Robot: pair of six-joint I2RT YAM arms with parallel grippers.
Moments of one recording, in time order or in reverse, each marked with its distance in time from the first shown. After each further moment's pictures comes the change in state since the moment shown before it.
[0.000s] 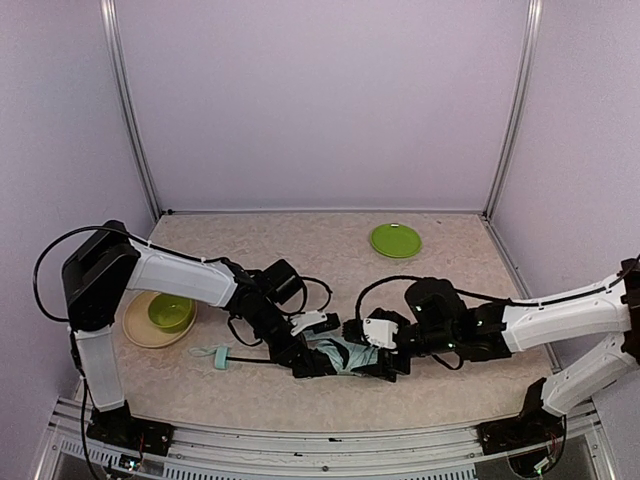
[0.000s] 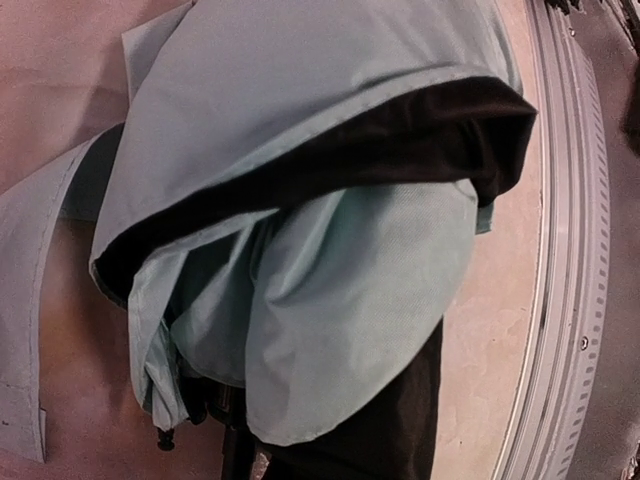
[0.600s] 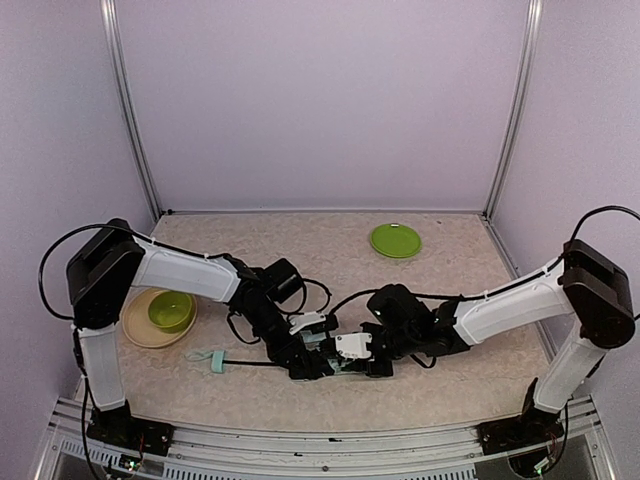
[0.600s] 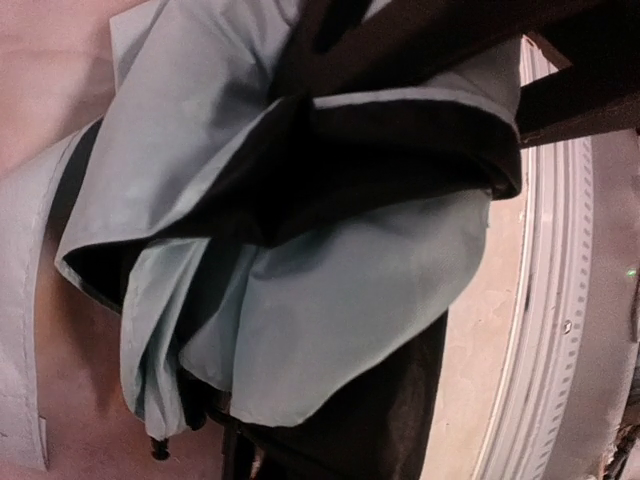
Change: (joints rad) left arm 0.013 0.035 0.055 -0.102 0.050 0.031; right arm -0.008 0.352 0.150 -0.040 -0.008 -0.214
